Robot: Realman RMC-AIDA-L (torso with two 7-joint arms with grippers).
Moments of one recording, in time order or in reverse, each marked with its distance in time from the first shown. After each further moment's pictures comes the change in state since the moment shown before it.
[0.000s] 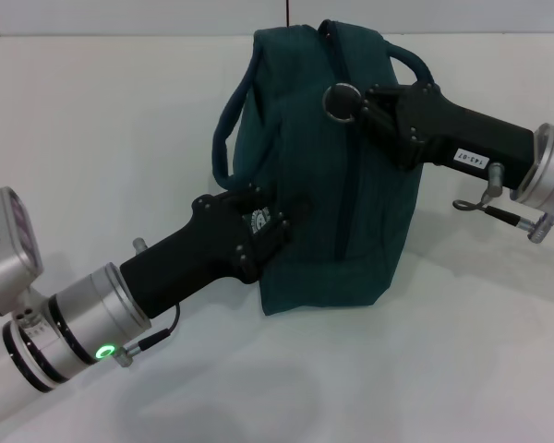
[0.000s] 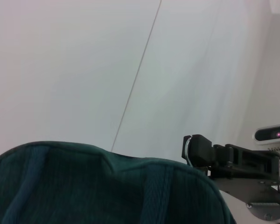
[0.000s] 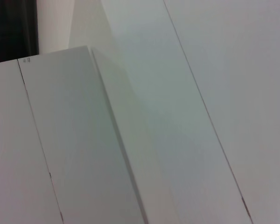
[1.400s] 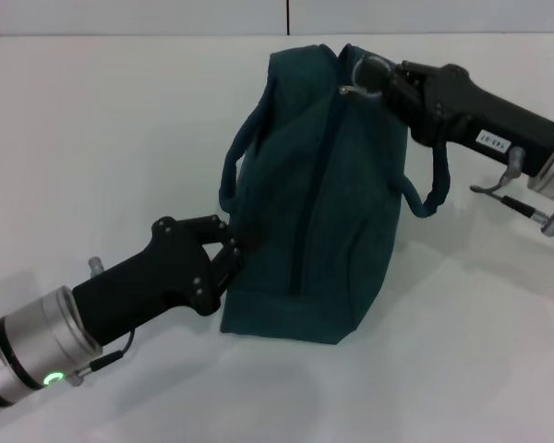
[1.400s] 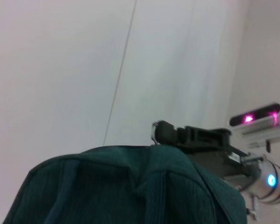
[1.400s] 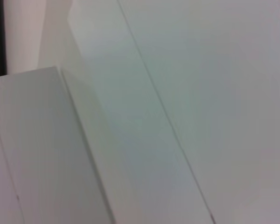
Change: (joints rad) left arm 0.136 0.009 0.136 0.208 -0.035 0.054 -0.046; right arm -0.020 -0.002 0.022 0.021 0.063 0.013 -0.004
